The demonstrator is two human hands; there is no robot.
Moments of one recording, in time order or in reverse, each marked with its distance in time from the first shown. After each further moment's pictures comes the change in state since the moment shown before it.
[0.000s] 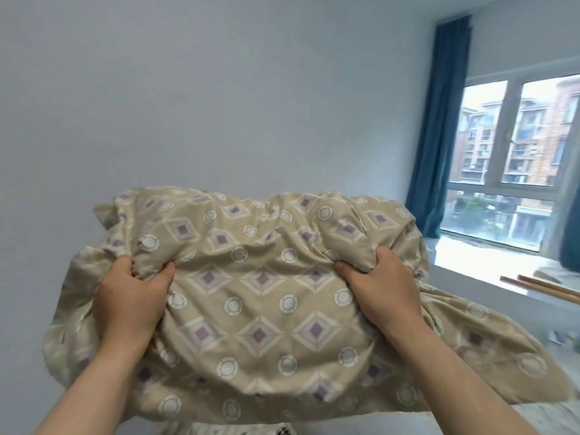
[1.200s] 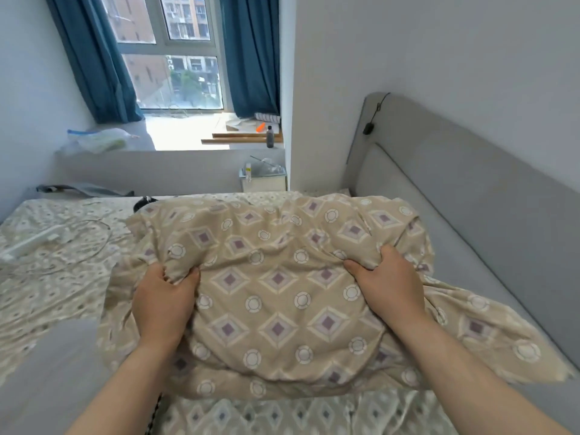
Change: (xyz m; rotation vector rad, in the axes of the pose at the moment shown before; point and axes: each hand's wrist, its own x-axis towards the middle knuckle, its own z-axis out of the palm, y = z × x) left_hand -0.513 0.188 0.357 -0.355 -1.147 0.073; right_hand -0.213 0.396 -0.360 -0.633 0.477 0.894
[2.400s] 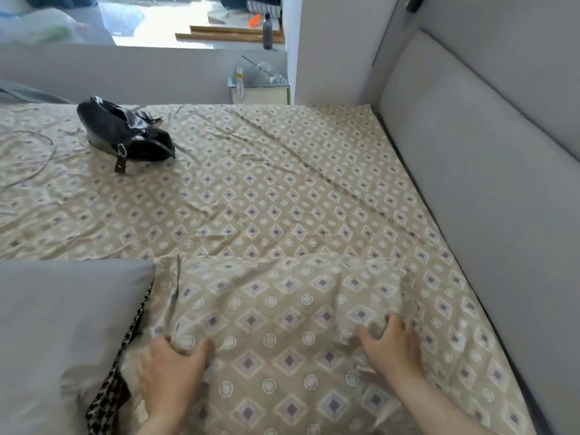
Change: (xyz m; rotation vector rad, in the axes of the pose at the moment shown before) left_hand -0.106 -0.309 0.143 0.538 -0.347 -0.502; right_hand -0.078 0.242 0.283 -0.286 -0.386 0.421
